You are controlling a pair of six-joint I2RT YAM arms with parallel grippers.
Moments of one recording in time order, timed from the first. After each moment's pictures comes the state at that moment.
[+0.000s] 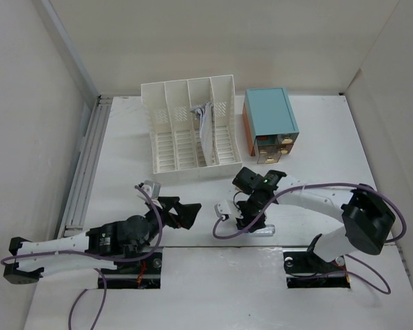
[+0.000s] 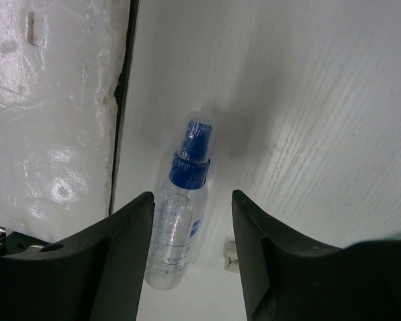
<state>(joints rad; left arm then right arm) -1.43 0.31 0.38 -0.24 -0.78 -0.67 0.88 1.47 0.91 -0.86 -0.43 -0.89</state>
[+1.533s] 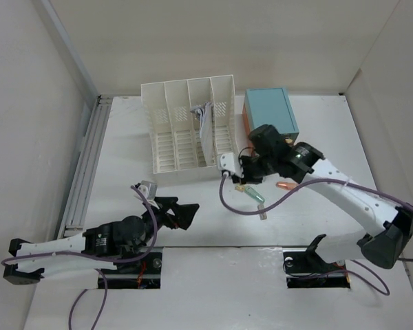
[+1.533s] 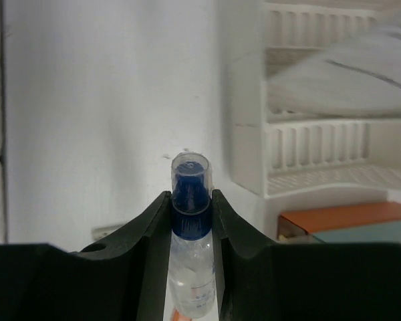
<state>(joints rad) -1.43 0.26 0.39 -0.28 -0.78 -0.67 0.81 1.34 1.31 -0.90 -0.35 -0.88</state>
